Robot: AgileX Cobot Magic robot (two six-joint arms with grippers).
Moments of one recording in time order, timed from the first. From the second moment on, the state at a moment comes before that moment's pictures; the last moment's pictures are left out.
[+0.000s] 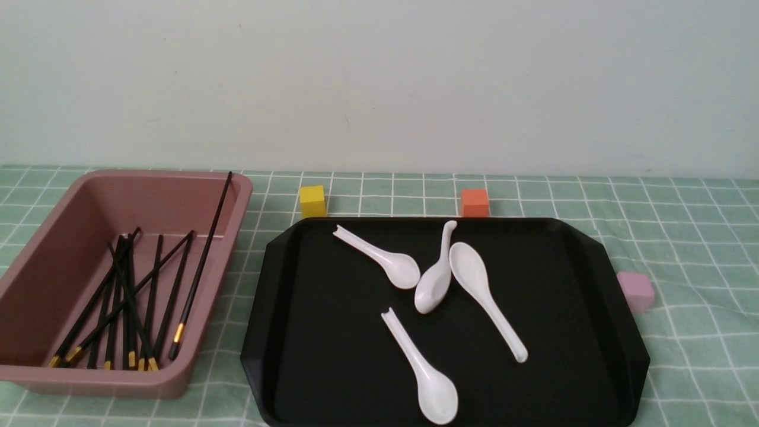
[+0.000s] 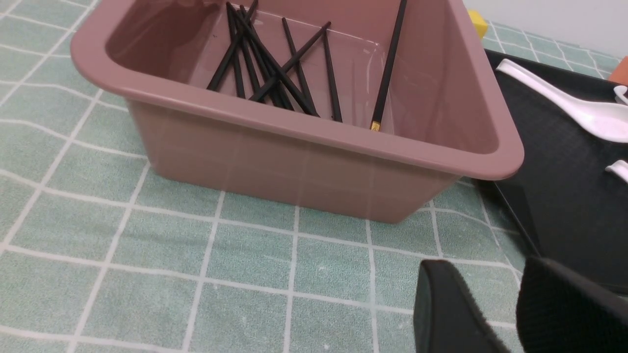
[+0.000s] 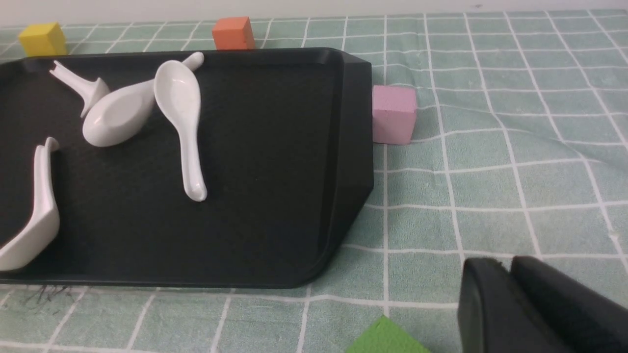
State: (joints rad) right arm 0.07 -0.01 0.02 0.04 0.37 0.09; left arm -0.12 -0.01 0.03 0.02 0.39 -0.33
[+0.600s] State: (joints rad) right arm 0.07 -0.01 0.02 0.04 0.37 0.09; left arm -0.12 -0.01 0.03 0.02 0.39 -0.33
